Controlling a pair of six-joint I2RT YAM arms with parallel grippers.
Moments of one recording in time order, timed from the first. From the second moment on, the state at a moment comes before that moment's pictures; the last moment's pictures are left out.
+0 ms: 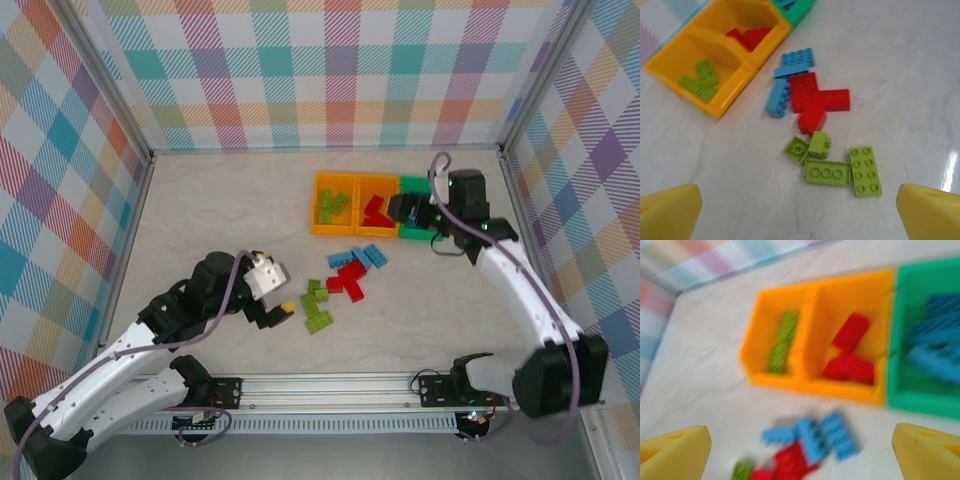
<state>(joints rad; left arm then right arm) -0.73 0.77 0.73 -0.55 0.11 0.31 0.26 1.18 1.04 -0.52 -0.32 0.39</state>
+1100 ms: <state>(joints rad) -1.07 1.50 0.83 -0.55 -0.02 -0.50 0.69 0.92 0.93 -1.01 -0.28 0.56</state>
